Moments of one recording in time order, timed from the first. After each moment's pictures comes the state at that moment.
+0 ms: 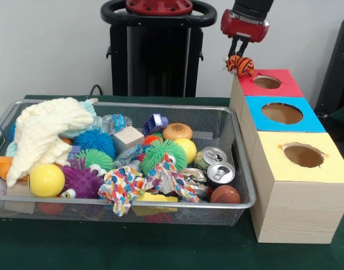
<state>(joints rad) 0.37 -0.80 -0.29 2.15 -0.11 0.23 1.99</state>
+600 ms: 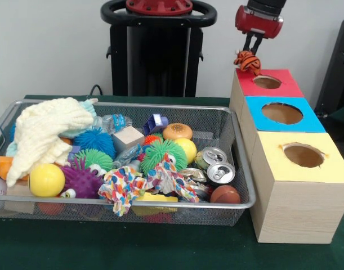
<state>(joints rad) 0.49 -0.80 -0.33 2.15 0.00 0.23 2.00</state>
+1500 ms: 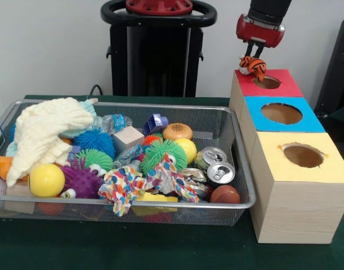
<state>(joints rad) 0.44 -0.76 -0.31 2.13 0.08 0.23 2.00</state>
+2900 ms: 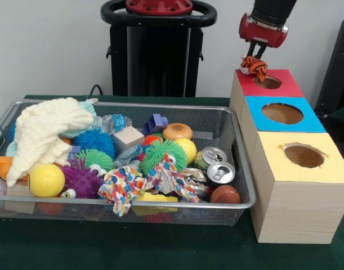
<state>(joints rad) 0.44 -0.75 -0.30 2.07 0.08 0.36 2.00</state>
